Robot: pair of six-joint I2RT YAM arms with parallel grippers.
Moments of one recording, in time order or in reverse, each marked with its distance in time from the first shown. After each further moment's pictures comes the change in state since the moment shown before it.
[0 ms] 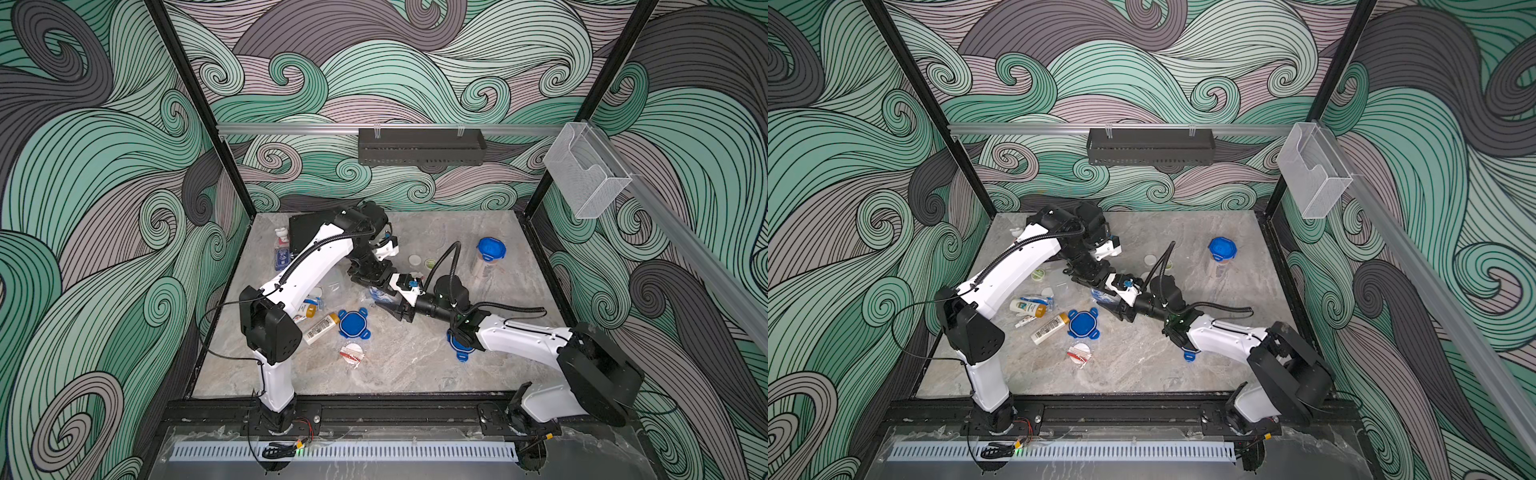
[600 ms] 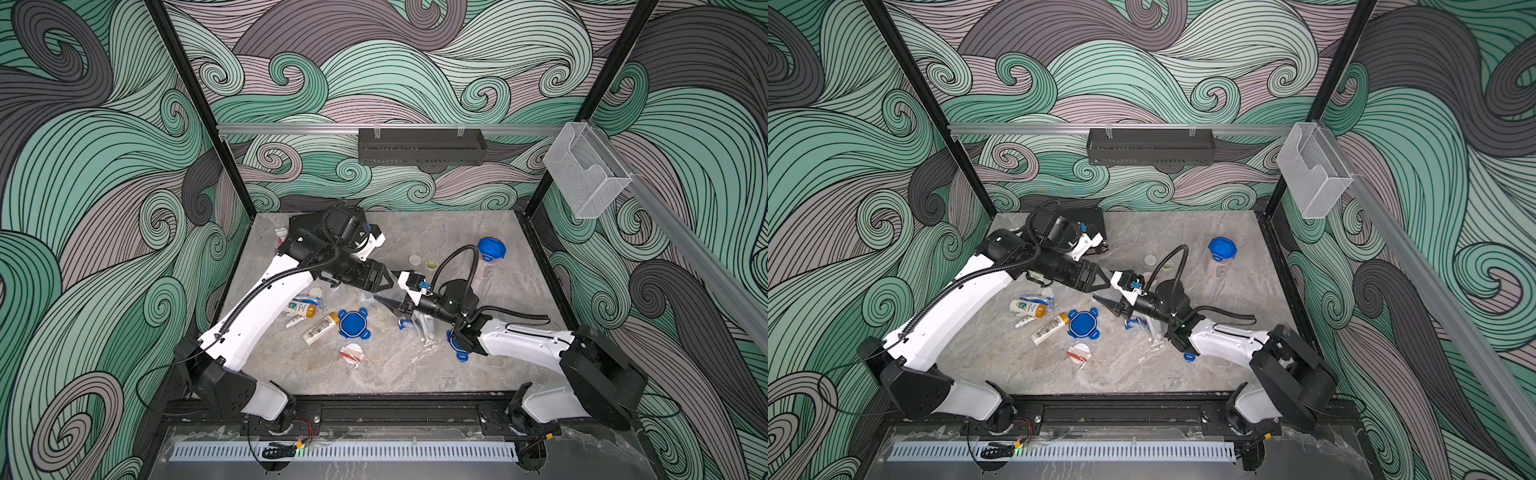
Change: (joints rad) left arm 0.060 -0.412 -0.357 0.390 0.047 -0.116; right arm 0.009 -0.019 -0.034 0.222 -0.009 0.057
